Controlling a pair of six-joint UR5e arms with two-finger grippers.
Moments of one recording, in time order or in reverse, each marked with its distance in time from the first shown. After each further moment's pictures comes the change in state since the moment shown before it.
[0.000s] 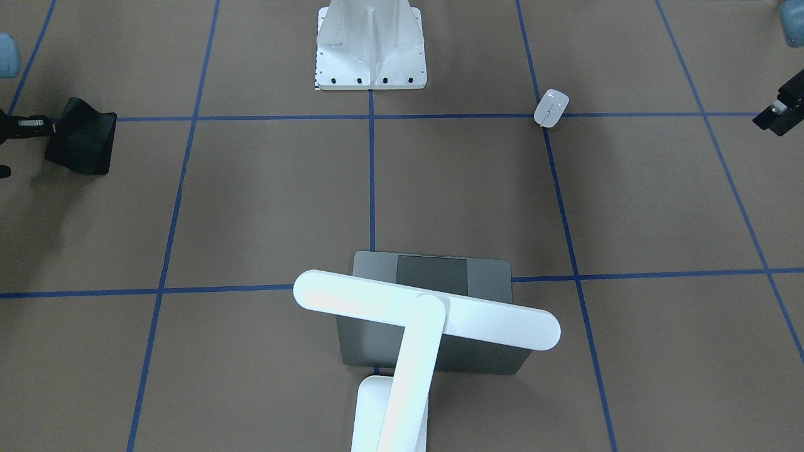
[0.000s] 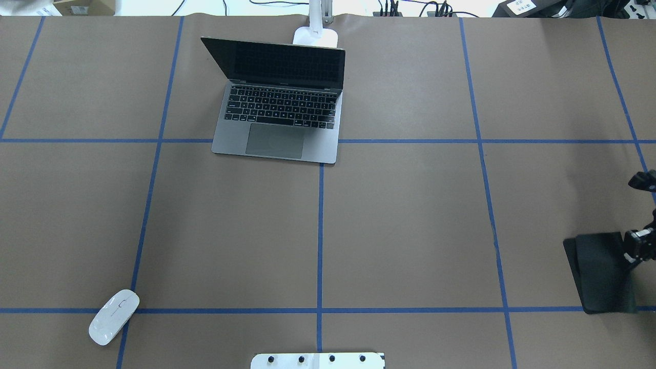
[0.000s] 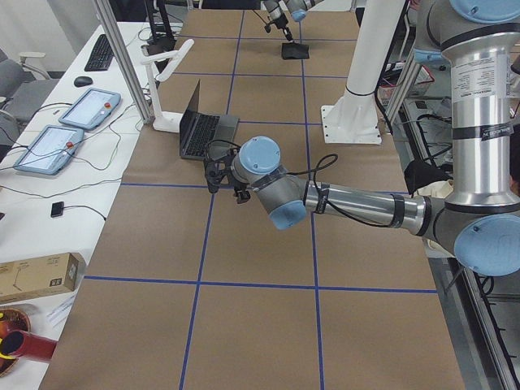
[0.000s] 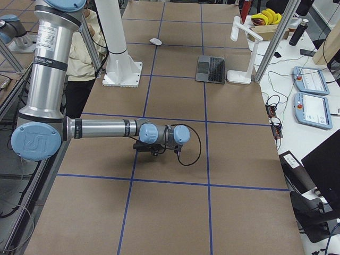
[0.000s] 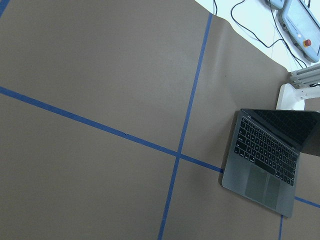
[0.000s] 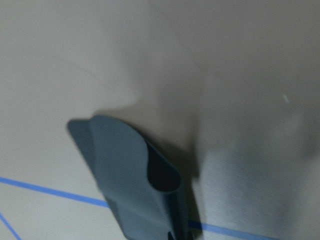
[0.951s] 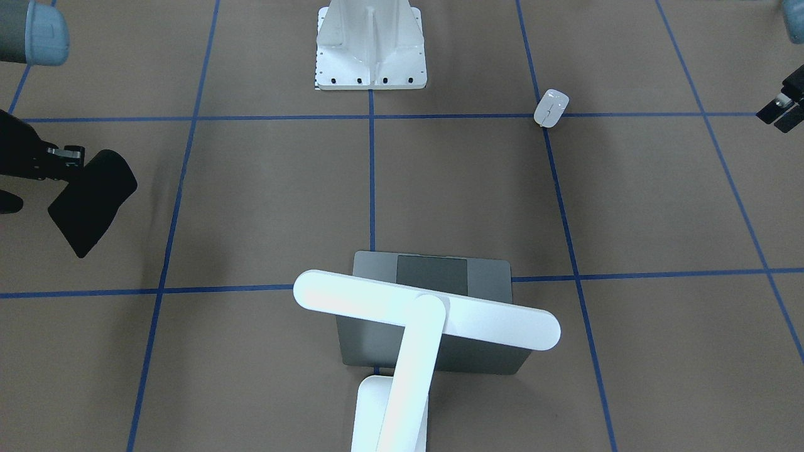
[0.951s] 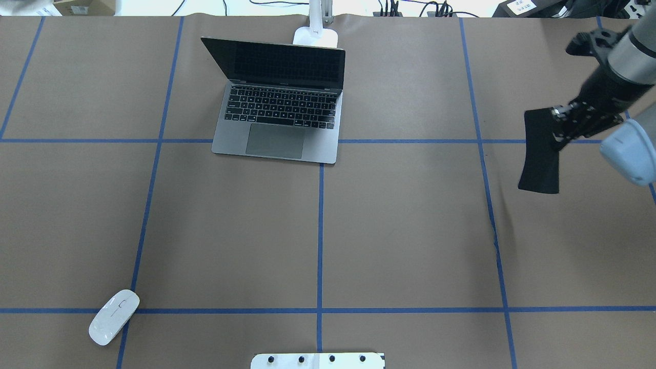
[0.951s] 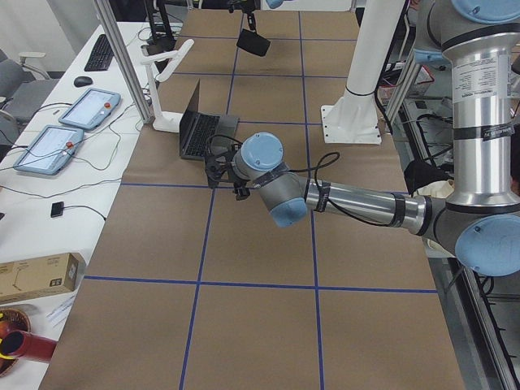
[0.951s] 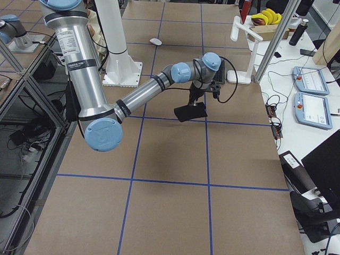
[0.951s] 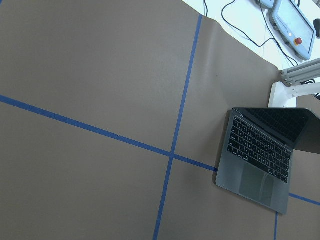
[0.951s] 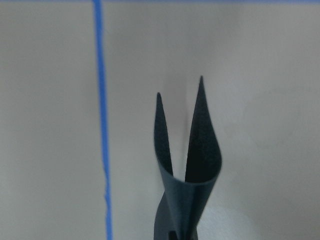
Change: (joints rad) left arm -0.014 0.002 -0.011 -0.005 -0.002 0.023; right arm 0.025 0.490 0.162 -0.273 -0.293 0.343
